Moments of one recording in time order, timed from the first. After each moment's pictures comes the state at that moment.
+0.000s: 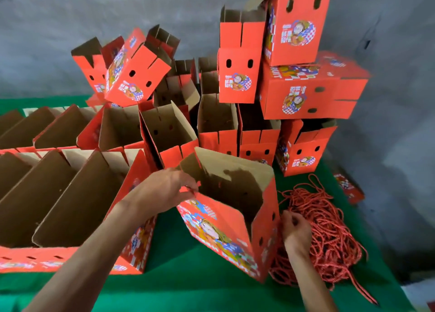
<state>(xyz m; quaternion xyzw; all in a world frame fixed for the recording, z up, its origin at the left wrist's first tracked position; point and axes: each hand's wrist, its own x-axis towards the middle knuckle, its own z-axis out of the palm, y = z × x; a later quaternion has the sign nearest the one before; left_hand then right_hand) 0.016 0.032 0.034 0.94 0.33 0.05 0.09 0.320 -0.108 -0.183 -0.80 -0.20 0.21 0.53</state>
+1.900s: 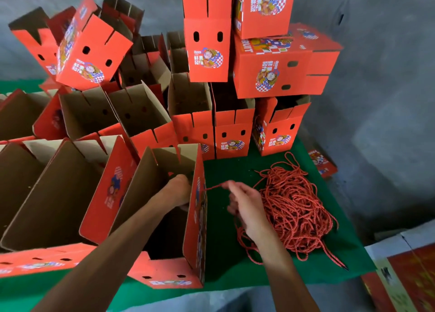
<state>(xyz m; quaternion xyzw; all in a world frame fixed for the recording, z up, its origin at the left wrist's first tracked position) 0.115 0.018 -0.037 0.69 0.61 -0.06 0.40 0.267 -0.097 -0.116 -0.57 -0.23 0.50 0.61</state>
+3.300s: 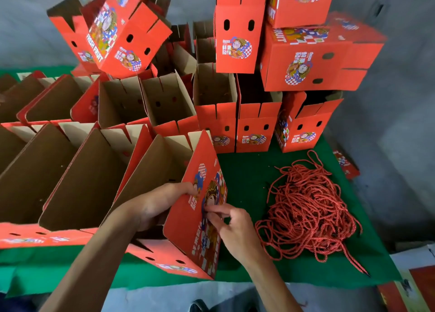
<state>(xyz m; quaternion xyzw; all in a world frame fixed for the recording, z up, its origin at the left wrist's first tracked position) 0.017 -0.022 -0.005 0.52 0.53 0.00 0.66 0.186 -0.130 -0.112 -0.62 -0.46 0.43 0.46</state>
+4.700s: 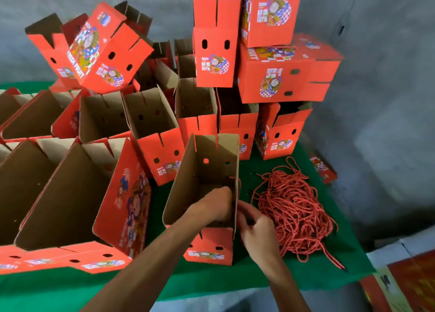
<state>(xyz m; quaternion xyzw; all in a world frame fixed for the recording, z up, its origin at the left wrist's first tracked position) 0.159 -0.036 -0.048 0.86 0.40 -0.12 0.29 0.250 -0.161 -0.121 -0.68 -0.44 0.28 0.52</state>
